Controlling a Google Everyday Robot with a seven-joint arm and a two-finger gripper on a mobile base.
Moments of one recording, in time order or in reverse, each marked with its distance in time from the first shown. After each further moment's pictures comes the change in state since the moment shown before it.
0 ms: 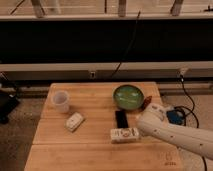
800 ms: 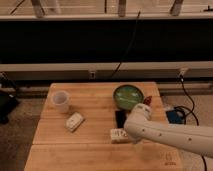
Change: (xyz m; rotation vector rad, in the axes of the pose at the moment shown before) arm -0.067 0.003 -0.009 -0.112 -0.060 -0.127
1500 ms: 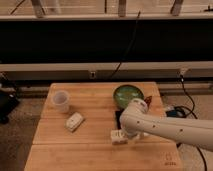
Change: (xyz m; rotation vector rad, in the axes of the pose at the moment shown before) arm -0.008 -0.002 0.007 -0.031 -0.046 -0.020
